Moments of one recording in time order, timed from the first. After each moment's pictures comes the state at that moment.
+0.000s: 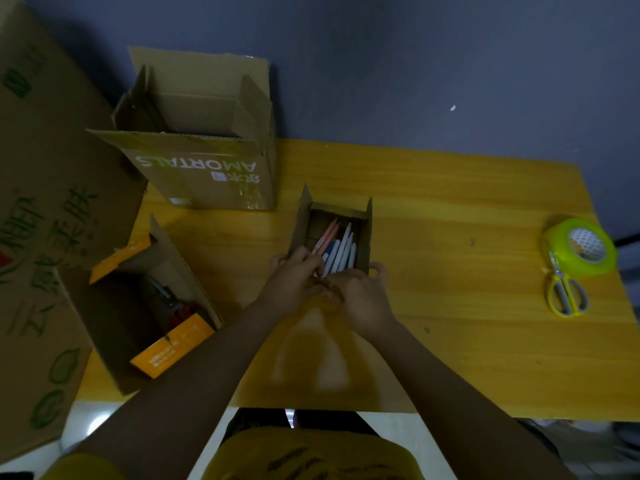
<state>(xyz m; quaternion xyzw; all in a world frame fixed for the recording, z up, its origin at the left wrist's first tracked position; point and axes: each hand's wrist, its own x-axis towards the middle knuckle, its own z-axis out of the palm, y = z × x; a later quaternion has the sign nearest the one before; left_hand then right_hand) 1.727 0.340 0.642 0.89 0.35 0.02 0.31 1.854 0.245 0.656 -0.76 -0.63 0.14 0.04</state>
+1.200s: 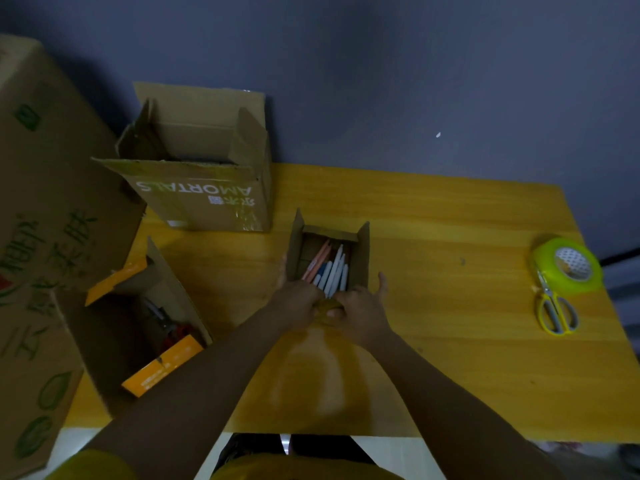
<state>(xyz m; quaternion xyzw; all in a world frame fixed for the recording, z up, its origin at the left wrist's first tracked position) 1.756 0.346 0.663 0.91 0.27 -0.19 0.26 1.870 0.250 0.659 -0.79 -0.58 0.22 -0.02</state>
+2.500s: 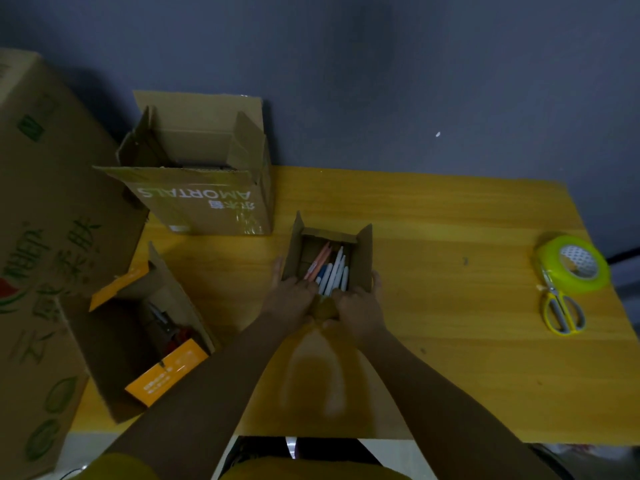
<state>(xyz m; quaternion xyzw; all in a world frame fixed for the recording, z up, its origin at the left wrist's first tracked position) 1.747 0.343 0.656 0.94 0.29 -0.19 0.04 1.869 0.255 0.654 -0.77 -0.62 0.14 -0.07</state>
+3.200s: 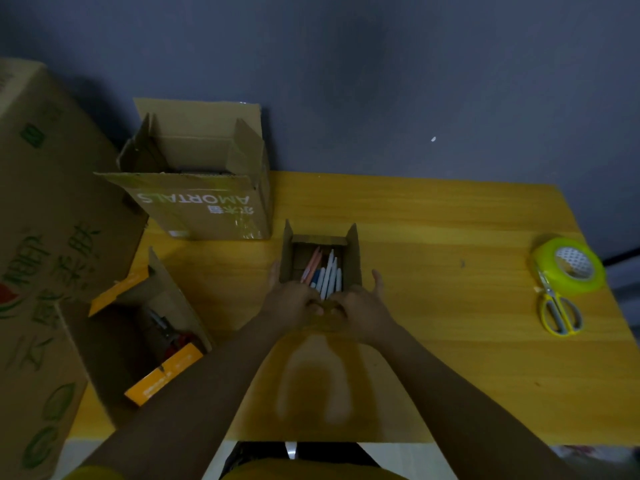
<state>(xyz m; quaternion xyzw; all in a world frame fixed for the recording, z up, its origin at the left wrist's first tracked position) 1.748 0.349 0.665 0.92 0.32 -0.10 0.21 1.882 0.254 0.667 -0.74 -0.63 0.22 -0.02</state>
